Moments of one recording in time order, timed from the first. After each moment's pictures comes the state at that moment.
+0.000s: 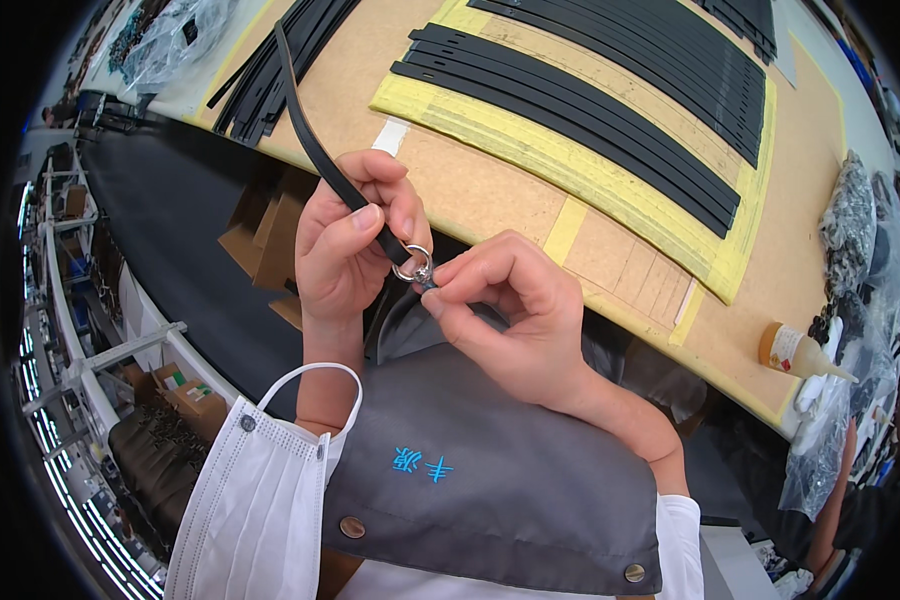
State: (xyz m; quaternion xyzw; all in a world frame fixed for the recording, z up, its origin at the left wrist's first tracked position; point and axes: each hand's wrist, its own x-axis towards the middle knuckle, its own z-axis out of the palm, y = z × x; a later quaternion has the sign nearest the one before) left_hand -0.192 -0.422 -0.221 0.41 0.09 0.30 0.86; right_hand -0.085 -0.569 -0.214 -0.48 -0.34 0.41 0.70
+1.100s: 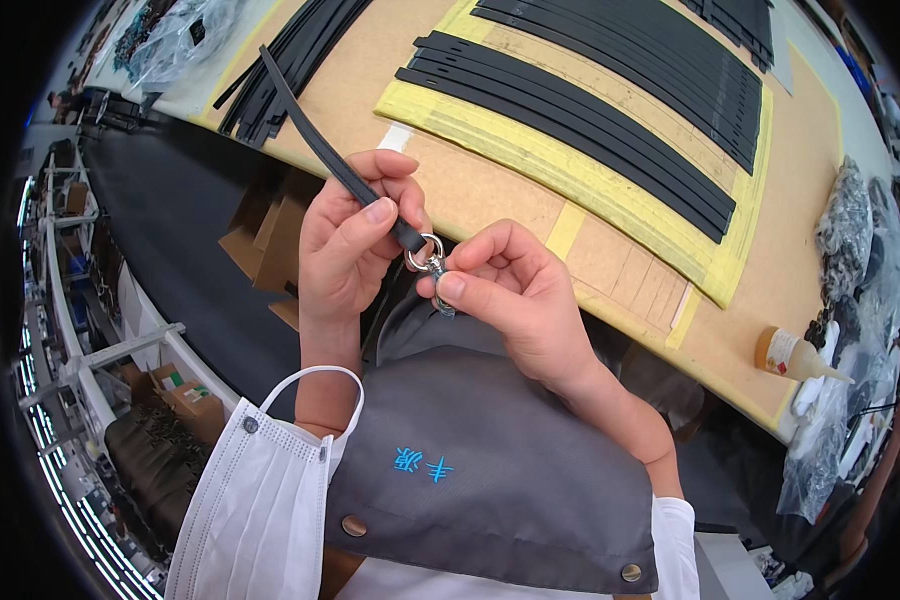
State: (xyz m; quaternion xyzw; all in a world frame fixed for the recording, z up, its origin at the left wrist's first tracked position) left_hand -0.194 -0.422 -0.214 0.44 0.14 0.29 0.84; right_hand -0.070 -0.566 -0.208 -0.40 -0.14 0.60 0.68
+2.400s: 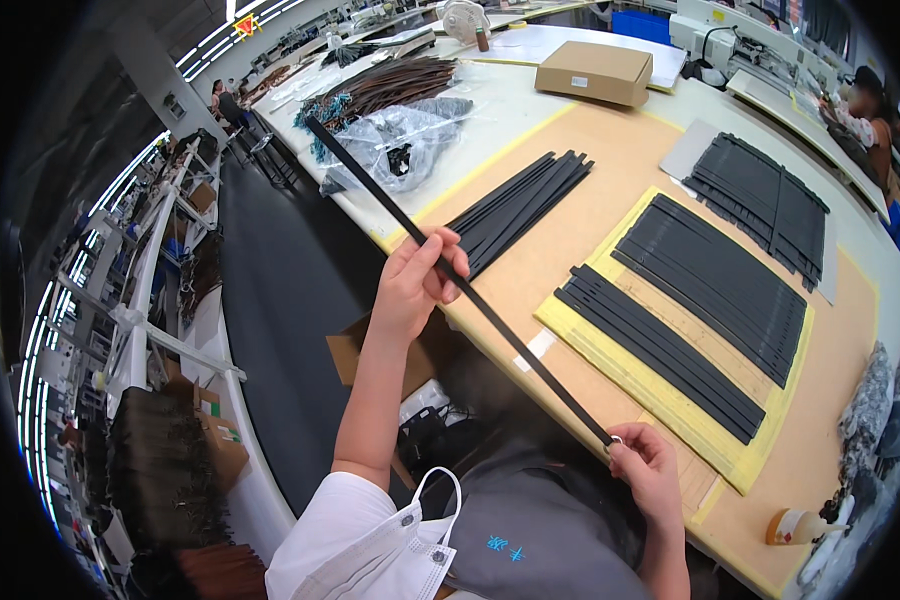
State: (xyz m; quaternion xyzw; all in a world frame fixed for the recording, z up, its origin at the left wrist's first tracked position) left_hand -0.249 -0.292 -0.137 0.53 0.19 0.43 0.70; right_hand -0.033 -0.595 -0.205 -0.58 -0.26 0.51 0.58
